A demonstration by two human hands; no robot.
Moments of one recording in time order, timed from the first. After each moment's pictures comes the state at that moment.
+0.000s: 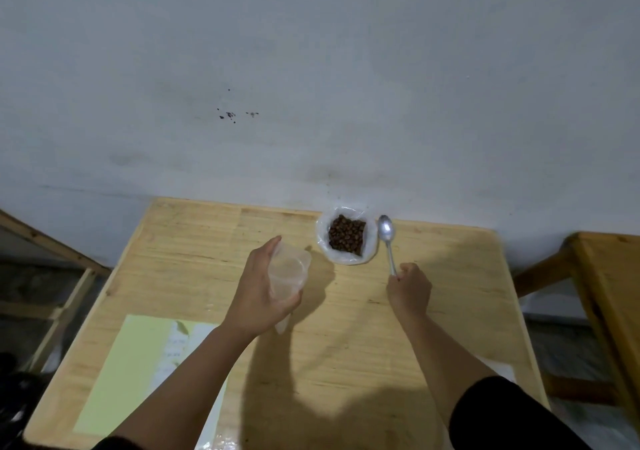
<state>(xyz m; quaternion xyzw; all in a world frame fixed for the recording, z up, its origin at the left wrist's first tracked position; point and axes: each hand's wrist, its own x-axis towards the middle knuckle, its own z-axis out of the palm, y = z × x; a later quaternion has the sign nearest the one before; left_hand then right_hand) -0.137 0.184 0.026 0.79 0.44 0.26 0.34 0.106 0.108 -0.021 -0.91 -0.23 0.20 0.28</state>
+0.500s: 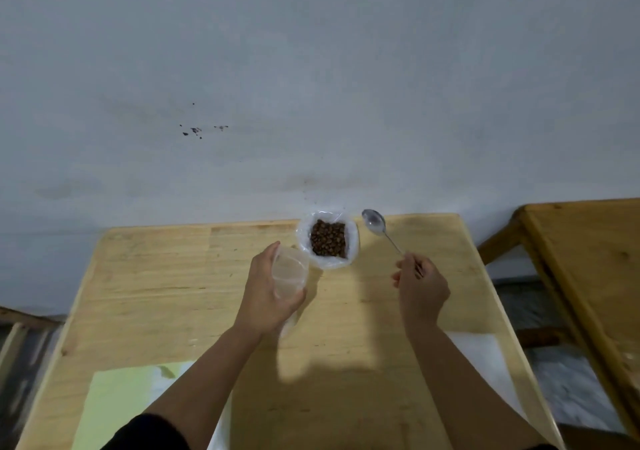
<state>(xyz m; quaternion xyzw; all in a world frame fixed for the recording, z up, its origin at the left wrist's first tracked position) -0.113 0.217 0.000 0.79 0.41 0.23 0.40 0.083 0.090 0.023 -0.85 -0.09 0.06 0.52</state>
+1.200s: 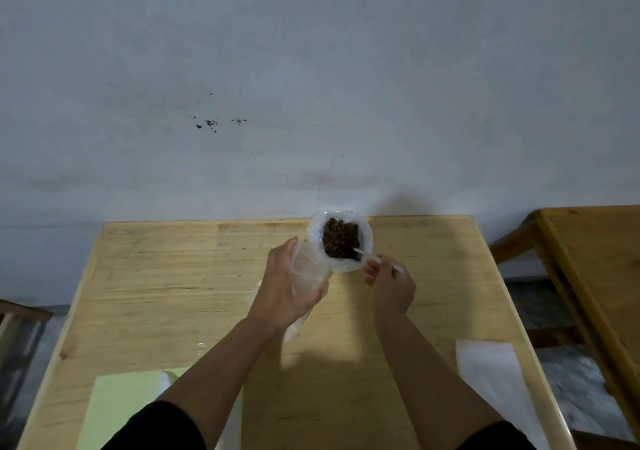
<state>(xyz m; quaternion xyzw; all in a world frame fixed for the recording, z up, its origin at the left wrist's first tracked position) -0.105 0.231 0.003 0.79 0.38 0.19 0.43 0.046 0.145 -0.003 -0.78 0.05 0.19 0.59</state>
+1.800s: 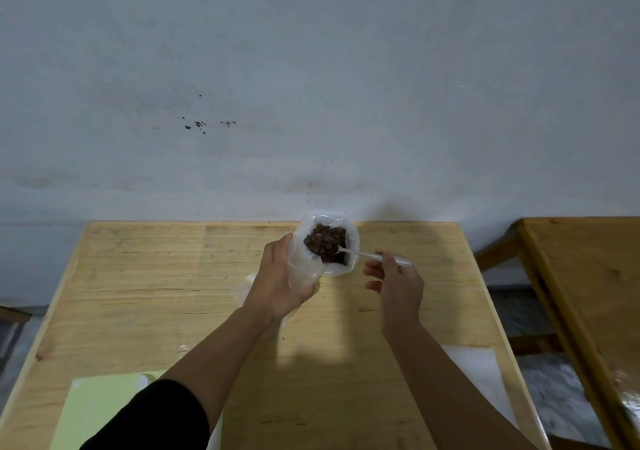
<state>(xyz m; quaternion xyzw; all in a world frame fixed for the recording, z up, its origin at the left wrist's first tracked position) -0.083 0.240 -0.012 0.80 0.40 0.16 0.42 0.056 0.125 0.046 -0.71 -0.02 0.23 0.67</state>
